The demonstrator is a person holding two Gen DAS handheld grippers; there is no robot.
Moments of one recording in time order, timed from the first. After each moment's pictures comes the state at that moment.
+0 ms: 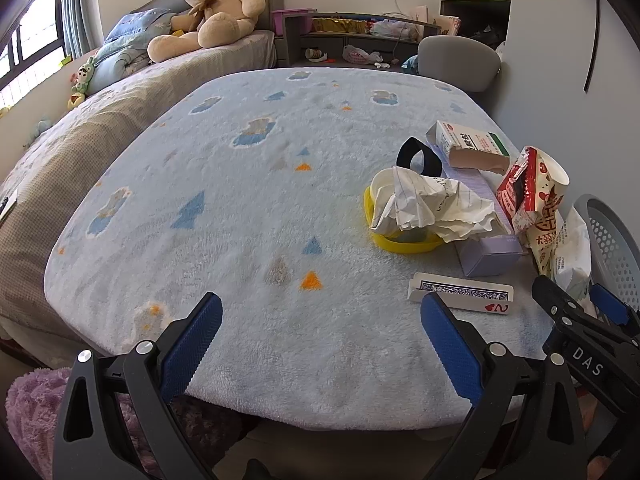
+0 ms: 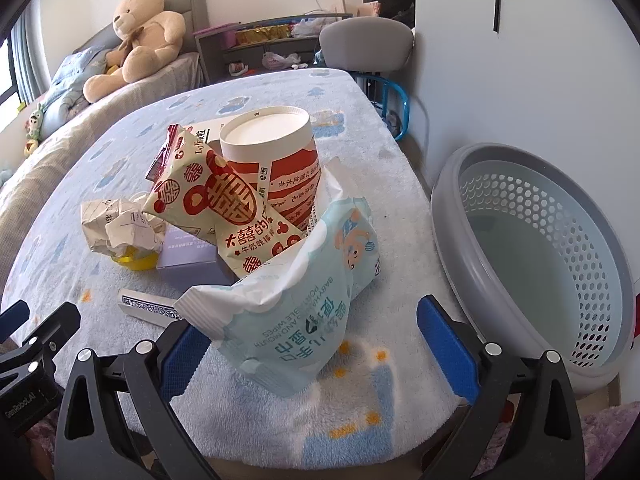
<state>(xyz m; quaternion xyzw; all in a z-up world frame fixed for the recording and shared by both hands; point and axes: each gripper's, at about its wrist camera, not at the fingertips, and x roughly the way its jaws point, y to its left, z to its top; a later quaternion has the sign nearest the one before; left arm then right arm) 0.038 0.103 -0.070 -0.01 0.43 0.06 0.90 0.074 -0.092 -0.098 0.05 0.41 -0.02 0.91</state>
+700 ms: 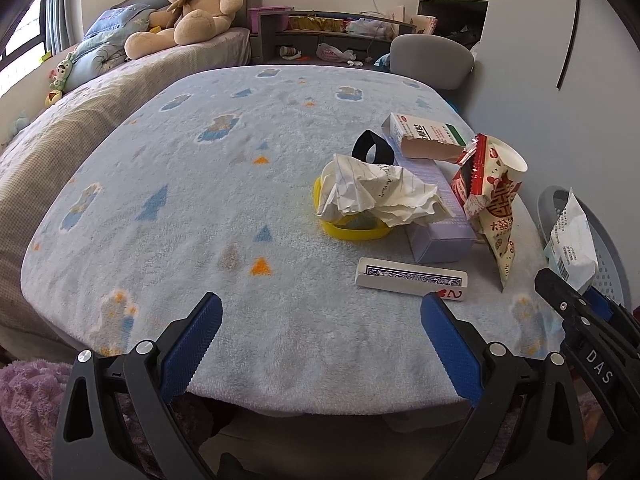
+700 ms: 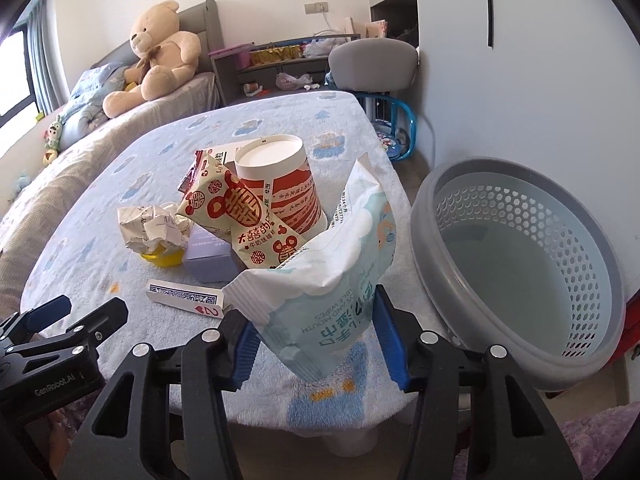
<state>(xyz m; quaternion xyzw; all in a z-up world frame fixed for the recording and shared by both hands) 0.026 0.079 -0.070 -0.03 0.44 0.01 0.90 0.034 -0.112 -0.075 0.06 0.38 0.01 0.92</state>
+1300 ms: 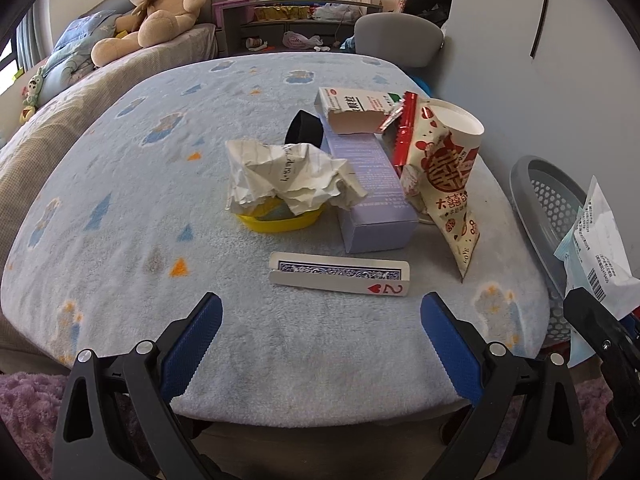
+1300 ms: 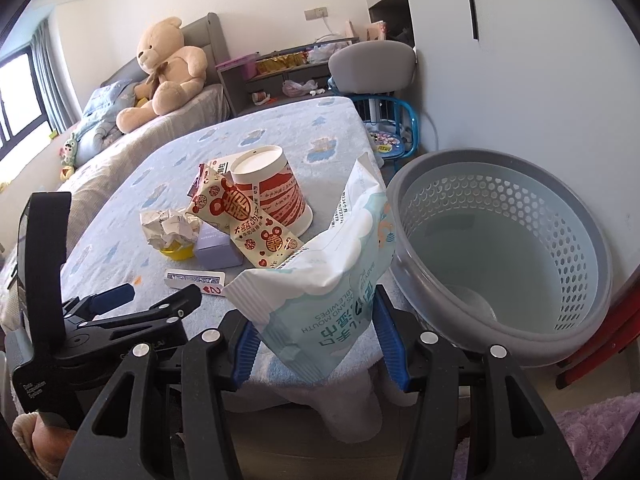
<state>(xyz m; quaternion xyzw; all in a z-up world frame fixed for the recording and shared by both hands) 0.040 0.026 -0.080 0.00 0.46 -0.03 0.89 -0.001 -0.148 -0.058 0.10 0.38 0.04 0.92</state>
